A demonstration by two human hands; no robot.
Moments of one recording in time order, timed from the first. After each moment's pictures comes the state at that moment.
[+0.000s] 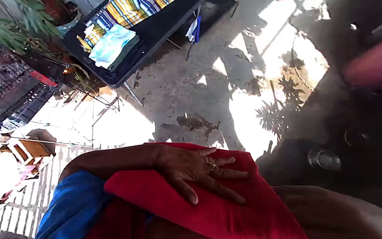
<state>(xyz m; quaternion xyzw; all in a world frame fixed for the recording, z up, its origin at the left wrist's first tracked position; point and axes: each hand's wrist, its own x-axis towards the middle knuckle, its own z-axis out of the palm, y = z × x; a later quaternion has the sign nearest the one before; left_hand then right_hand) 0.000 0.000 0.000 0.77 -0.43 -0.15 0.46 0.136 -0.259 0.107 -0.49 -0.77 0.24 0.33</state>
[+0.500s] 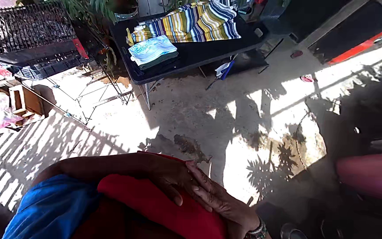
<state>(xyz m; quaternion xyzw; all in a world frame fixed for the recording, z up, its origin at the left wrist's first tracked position) -0.016 0.017 -0.039 0.79 -0.31 0.04 0.53 0.162 -0.165 -0.042 -0.29 -0.74 0.46 0.39</state>
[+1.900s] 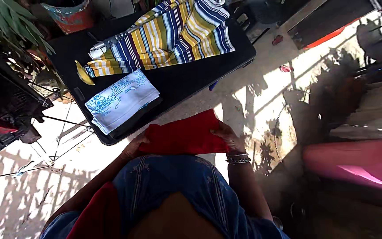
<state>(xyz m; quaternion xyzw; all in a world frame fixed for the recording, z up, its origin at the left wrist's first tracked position) 0.131 0.450 -0.168 0.30 0.28 0.15 0.90 0.446 0.282 -0.091 -0.67 -0.23 0.48 0.52</state>
